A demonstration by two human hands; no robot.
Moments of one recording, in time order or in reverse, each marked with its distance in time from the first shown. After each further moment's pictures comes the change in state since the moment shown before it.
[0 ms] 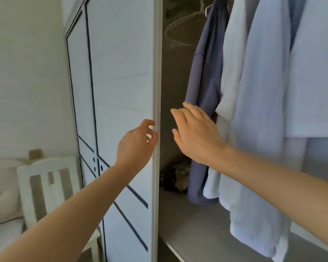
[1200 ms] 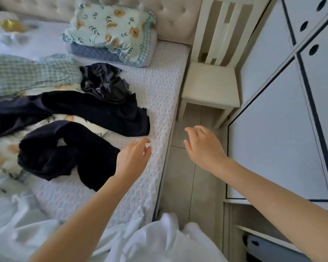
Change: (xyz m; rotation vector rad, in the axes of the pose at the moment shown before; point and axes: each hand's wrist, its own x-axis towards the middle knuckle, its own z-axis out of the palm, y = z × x) left_hand -0.441 -0.398 -0.149 0.545 -0.257 -1.062; right_hand -0.155 -0.552 0.195 0.979 -0.768 -0.535
